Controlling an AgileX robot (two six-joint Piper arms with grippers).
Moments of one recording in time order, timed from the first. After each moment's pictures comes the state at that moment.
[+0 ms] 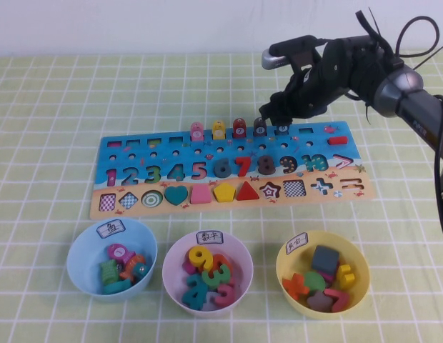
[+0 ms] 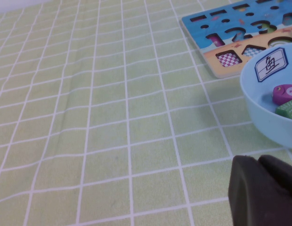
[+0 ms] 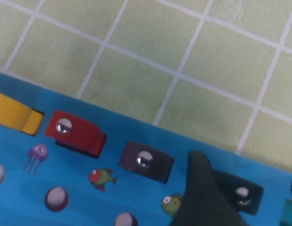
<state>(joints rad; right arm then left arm) 0.37 2.47 -2.31 0.12 0.83 -0.08 -0.04 -0.01 0.03 0.00 0.37 0.17</state>
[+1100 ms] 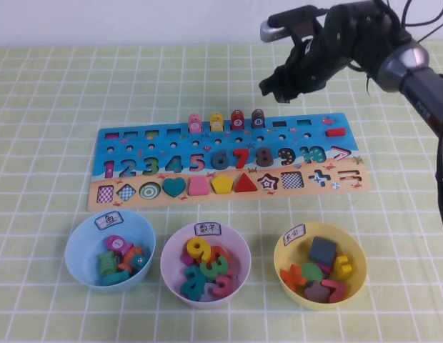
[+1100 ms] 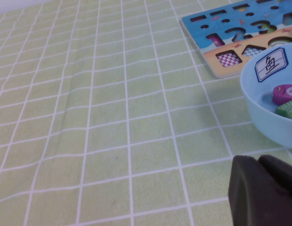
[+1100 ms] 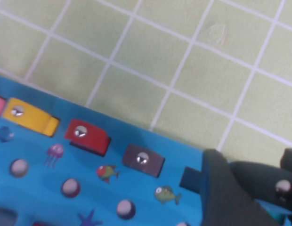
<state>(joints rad) 0.37 2.48 -2.44 0.09 0.96 -0.08 -0.04 -0.01 0.03 0.00 0.37 0.17</state>
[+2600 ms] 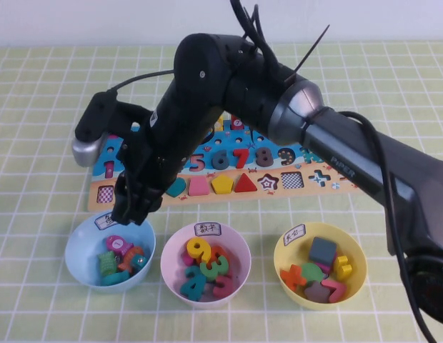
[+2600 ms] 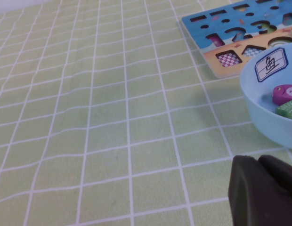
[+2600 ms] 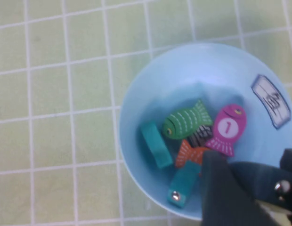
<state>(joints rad) 0.81 2.29 -2.29 0.46 1.25 -0.69 -0.04 -0.01 0.03 0.00 0.37 0.17</state>
